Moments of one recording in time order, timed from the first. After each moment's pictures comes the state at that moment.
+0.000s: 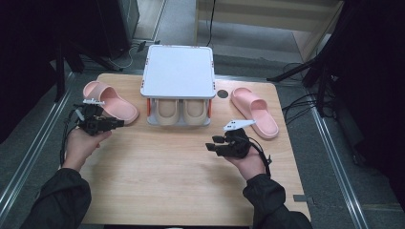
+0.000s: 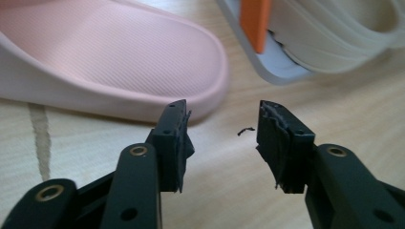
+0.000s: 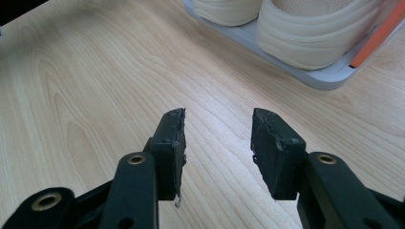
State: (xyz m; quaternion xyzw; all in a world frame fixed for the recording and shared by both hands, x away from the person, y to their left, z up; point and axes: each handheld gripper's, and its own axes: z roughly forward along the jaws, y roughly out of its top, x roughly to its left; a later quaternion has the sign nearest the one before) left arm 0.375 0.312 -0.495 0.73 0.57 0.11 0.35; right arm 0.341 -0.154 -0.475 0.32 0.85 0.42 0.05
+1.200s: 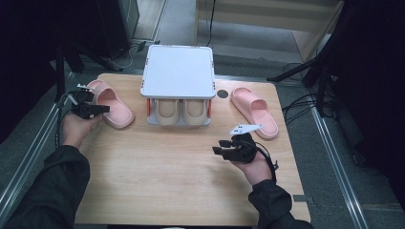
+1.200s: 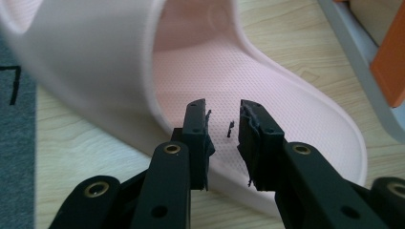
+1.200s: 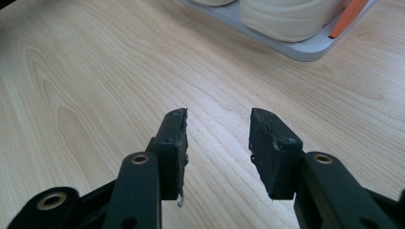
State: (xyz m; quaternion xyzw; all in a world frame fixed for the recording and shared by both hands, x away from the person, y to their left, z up) left arm 0.425 0.359 -0.502 0.69 0.63 0.15 0.30; right arm 0.330 -0.173 -0.480 0.34 0.85 0.40 0.06
